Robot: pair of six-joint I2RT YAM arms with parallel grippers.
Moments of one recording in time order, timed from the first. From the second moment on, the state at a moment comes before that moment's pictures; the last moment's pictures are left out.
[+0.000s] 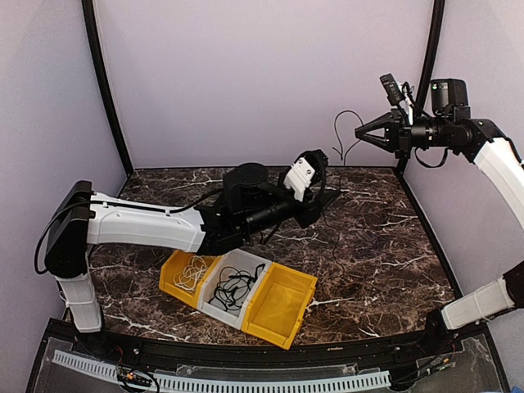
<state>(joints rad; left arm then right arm) -1.12 1.86 1.36 0.55 -0.08 0.23 0.24 1.30 1.52 -0.66 -1.02 -0.34</state>
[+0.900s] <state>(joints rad) -1.12 2.03 1.57 0.47 0.08 0.28 0.24 1.28 1.51 -0.66 -1.02 -0.33</state>
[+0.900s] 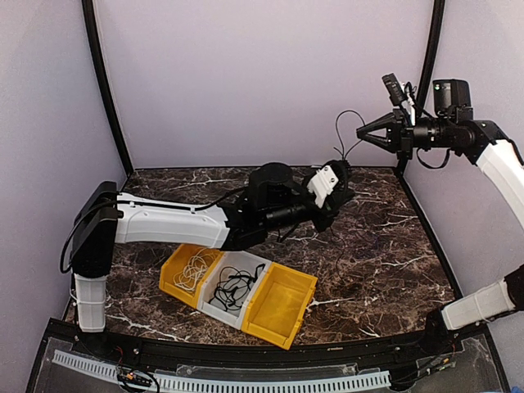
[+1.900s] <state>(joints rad) -1.06 1.11 0.87 0.24 -0.32 -0.15 0.70 1.64 1.57 -0.67 -0.96 -0.42</state>
